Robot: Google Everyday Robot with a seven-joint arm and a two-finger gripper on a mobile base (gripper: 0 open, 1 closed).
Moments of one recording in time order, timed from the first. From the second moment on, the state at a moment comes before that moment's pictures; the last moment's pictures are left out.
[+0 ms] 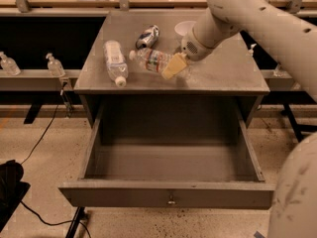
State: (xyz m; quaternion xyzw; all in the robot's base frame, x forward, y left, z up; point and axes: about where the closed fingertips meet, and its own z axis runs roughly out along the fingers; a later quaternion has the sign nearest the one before) arm 0.700 -0.074 0.850 -0.42 0.86 0.11 0.26
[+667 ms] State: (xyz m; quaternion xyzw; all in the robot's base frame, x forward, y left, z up) arm 0.687 -0.087 0.888 -0.52 0.77 0.14 0.33
